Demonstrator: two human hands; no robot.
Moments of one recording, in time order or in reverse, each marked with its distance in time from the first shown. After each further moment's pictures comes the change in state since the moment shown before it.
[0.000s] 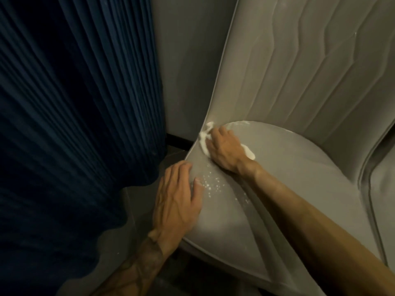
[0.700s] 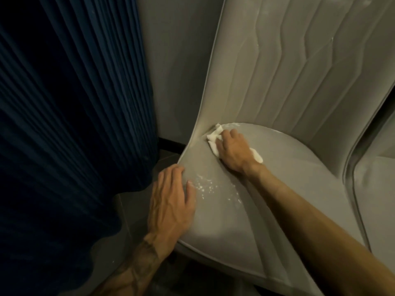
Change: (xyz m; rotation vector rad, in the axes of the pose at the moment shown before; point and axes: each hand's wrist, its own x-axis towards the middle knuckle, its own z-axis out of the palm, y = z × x) left_hand -0.002 0.003 -0.005 0.009 -0.010 -0.016; right_hand -0.019 0.030 -0.021 -0.031 0.033 0.217
